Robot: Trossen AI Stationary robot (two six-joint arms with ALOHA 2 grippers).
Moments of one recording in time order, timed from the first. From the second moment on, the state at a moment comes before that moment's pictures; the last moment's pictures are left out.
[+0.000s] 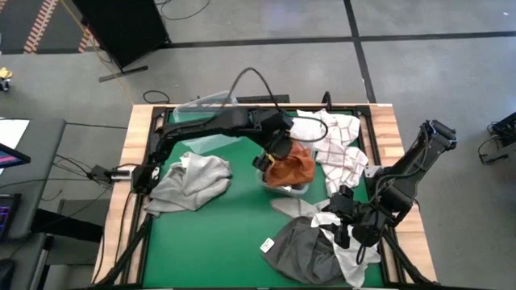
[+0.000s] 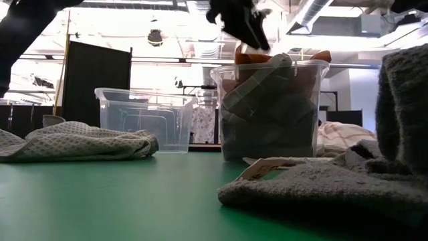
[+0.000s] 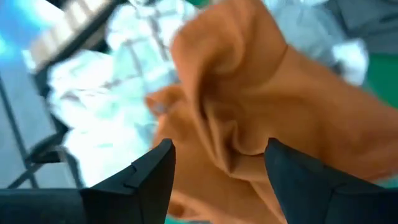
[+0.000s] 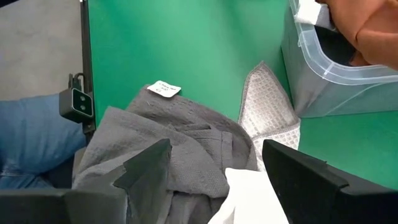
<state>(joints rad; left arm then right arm) 0.14 2.10 2.26 -1.04 0.09 0.80 0.83 1.23 1.06 -0.81 0.55 1.01</state>
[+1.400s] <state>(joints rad) 0.06 1.38 1.48 -1.01 0.03 0.31 0.89 1.60 1.06 -0.26 0.32 0.98</state>
